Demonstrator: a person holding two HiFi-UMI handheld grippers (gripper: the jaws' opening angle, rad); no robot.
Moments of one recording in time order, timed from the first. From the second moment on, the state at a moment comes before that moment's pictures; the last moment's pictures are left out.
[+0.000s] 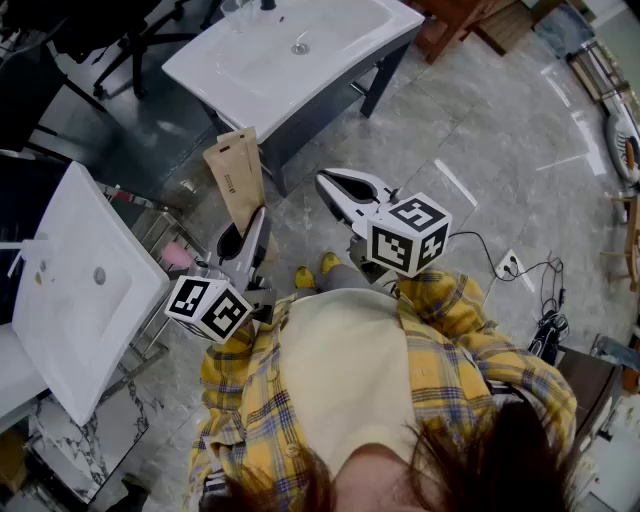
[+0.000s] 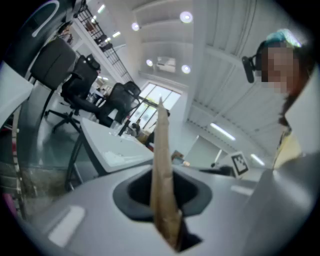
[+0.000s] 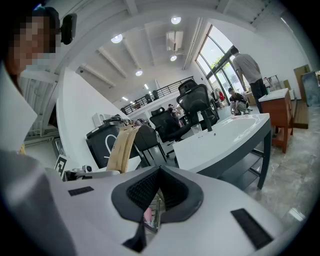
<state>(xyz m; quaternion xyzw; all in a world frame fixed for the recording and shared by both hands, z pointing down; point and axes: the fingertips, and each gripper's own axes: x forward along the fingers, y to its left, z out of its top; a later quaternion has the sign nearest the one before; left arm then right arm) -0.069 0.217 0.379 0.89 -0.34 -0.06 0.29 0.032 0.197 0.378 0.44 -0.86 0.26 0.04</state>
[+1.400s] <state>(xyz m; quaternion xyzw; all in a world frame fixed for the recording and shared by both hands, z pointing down) -0.070 0.203 0.390 0.90 -0.31 -0.07 0.31 -0.002 0.183 0.370 0.38 -0.89 0.26 0.02</state>
